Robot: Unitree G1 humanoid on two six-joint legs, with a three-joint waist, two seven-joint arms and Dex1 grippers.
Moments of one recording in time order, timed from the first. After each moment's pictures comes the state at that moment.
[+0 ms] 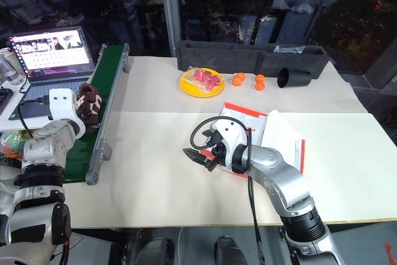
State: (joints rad) left arm -0.71 0.54 0.33 0.54 -0.18 0.48 -0.17; right arm -0.41 -0.37 0.15 -0.42 0.43 0.82 0.52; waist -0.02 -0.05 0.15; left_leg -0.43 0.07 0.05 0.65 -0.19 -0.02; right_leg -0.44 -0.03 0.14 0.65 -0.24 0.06
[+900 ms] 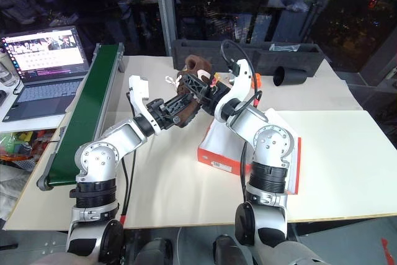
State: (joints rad) left arm -0.62 0.13 0.20 -0.13 -0.81 0.88 -0.32; right arm -0.81 0.05 -0.35 -0.09 0.85 1.05 -0.04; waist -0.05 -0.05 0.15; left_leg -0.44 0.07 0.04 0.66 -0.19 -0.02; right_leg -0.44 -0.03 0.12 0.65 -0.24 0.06
